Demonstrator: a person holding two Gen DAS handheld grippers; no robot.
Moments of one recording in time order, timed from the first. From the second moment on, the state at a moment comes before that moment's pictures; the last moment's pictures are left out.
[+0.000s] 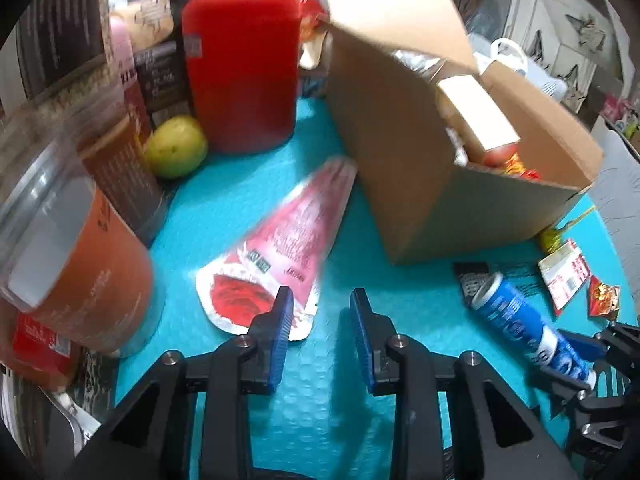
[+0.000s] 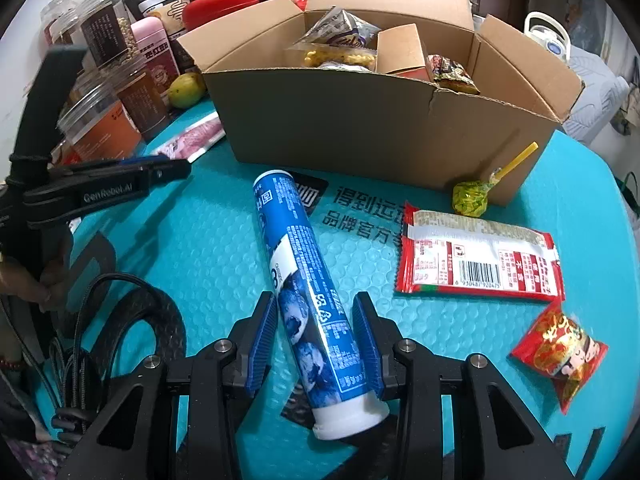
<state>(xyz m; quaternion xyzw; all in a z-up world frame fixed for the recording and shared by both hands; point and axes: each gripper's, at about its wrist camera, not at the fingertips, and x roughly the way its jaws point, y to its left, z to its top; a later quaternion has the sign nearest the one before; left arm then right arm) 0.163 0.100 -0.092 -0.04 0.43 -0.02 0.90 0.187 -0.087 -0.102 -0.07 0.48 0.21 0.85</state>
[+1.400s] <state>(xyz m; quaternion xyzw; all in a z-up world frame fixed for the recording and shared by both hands) 0.258 0.106 -0.093 0.06 0.46 -0.01 0.88 0.222 -0.050 -0.106 -0.08 0.50 0.23 0.83</state>
